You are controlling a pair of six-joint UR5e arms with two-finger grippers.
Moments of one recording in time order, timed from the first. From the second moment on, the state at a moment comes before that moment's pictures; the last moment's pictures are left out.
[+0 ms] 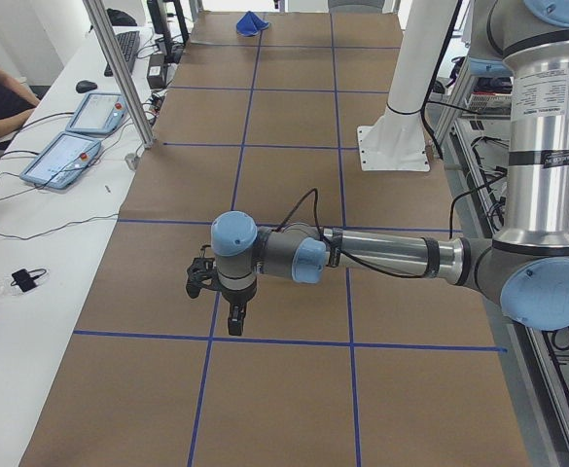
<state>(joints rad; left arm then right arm) -1.50 -1.53 -1.69 -1.66 -2.30 -0.12 1.56 -1.55 1.60 -1.66 2.32 -0.02</state>
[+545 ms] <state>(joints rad) -1.50 -1.53 -1.71 -1.67 -2.30 -0.12 1.56 -1.55 1.62 -1.66 2.32 -0.03</state>
